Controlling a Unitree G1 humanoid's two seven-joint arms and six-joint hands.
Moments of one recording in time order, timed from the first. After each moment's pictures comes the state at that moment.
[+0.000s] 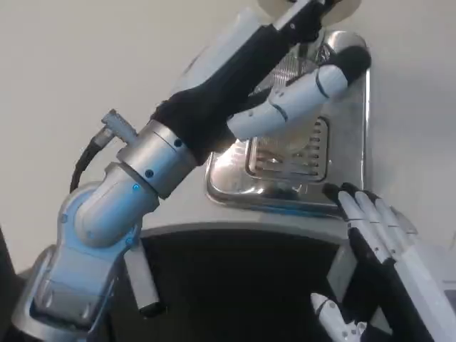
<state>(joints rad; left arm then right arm) -0.58 0.34 -0.18 -0.21 0.12 -0.07 -0.37 0.56 -0.17 0.14 -0.75 -0.88 -0.16 0.01</state>
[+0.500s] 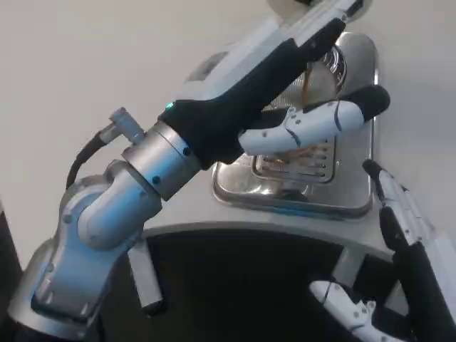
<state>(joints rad) -0.60 0.38 -0.21 -0.17 0.24 -0.21 -0.36 0.55 -0.04 0.17 -0.75 -0.80 -0.07 -0.01</state>
